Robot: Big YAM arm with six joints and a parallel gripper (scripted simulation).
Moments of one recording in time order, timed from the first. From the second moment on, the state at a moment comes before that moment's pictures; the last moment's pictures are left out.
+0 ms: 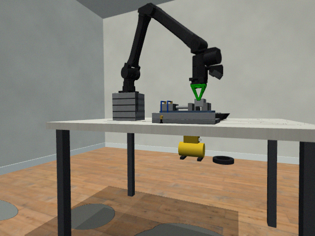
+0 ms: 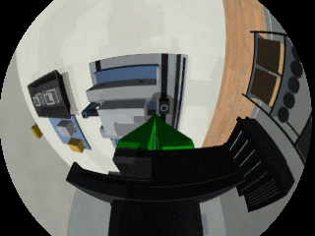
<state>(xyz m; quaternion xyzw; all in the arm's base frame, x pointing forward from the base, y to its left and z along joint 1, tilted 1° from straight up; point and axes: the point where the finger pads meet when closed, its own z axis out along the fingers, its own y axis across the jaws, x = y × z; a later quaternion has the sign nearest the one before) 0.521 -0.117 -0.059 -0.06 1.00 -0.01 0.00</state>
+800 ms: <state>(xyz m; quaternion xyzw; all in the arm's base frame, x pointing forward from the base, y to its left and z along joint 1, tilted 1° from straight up) 0.519 -0.115 -0.060 -0.06 1.00 -0.01 0.00</state>
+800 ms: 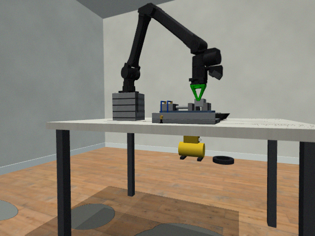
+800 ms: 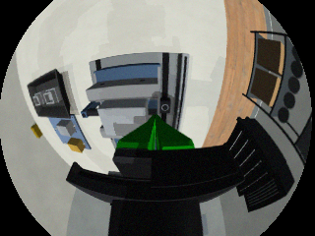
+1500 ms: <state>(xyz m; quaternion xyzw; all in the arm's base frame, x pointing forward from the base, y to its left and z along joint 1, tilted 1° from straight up) 0.520 -0.110 -0.060 -0.06 1.00 -0.01 0.00</state>
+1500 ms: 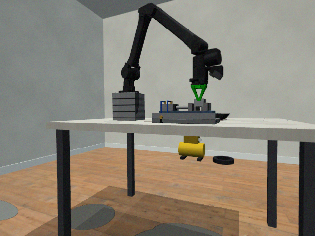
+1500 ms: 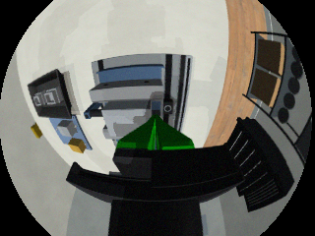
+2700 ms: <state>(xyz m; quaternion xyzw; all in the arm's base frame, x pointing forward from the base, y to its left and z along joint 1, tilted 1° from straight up) 0.520 -0.110 -0.061 -0.05 1.00 -0.01 0.00</state>
